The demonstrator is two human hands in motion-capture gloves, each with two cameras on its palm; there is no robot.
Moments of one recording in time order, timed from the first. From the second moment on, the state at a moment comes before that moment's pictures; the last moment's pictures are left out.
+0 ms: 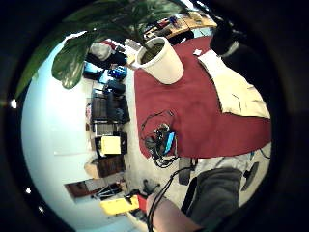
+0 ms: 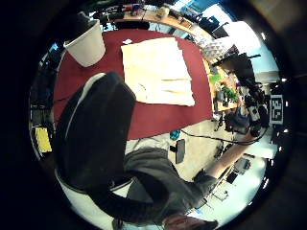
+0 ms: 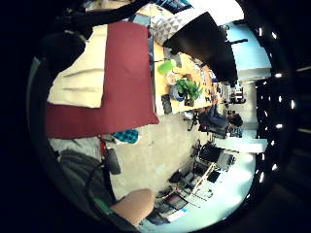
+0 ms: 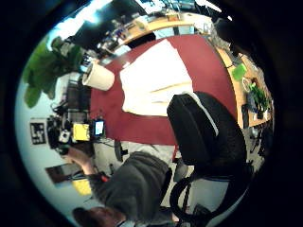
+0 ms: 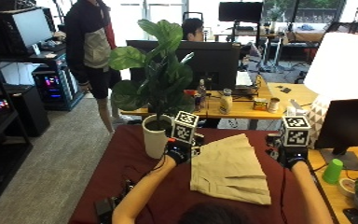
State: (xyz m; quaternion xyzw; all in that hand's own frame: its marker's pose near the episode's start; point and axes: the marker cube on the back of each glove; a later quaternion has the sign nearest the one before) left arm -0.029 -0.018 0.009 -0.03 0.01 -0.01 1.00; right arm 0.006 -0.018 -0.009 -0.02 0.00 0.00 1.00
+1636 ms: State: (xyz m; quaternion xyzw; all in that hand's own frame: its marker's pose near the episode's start) left arm 0.064 -0.053 0.223 -0.14 0.03 0.15 0.98; right arm -0.076 -0.043 0.259 -0.27 0.00 -0.09 0.96
